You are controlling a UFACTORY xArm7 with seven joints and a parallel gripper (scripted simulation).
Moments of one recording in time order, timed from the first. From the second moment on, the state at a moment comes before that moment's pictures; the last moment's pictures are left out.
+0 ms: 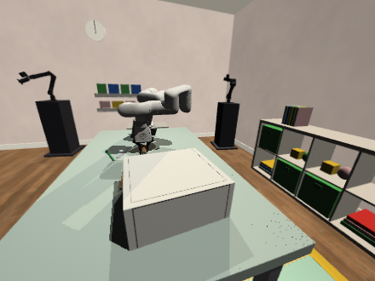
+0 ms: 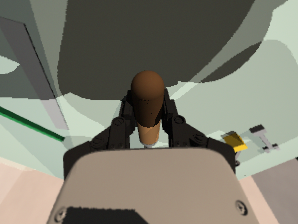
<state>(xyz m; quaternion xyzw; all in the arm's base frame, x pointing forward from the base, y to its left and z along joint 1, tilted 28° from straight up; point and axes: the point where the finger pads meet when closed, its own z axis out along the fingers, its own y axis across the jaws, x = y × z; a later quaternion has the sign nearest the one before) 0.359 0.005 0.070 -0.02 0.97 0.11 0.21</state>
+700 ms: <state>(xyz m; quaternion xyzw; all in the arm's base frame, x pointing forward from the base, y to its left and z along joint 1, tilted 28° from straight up) 0.366 -0.017 0.067 -0.07 0.97 0.10 0.22</state>
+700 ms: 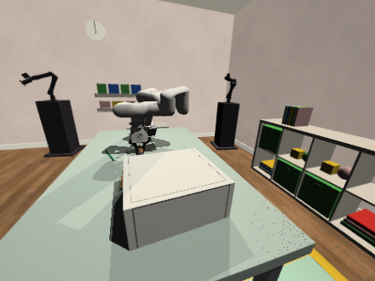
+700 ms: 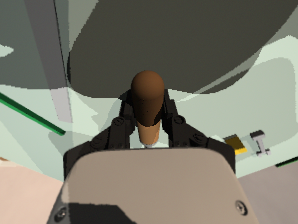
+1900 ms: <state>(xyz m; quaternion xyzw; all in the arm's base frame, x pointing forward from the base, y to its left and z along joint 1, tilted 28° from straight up) 0.368 -0.023 0.067 -0.09 0.97 0.10 0.22</state>
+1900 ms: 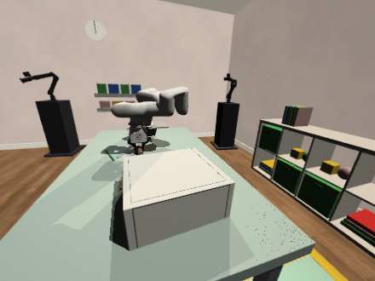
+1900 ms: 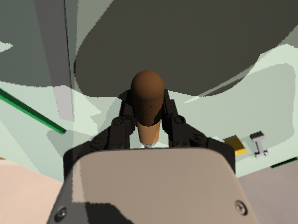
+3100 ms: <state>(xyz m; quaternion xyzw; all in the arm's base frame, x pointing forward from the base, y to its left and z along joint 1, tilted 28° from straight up) 0.389 -0.020 0.077 -0.09 0.97 0.10 0.22</state>
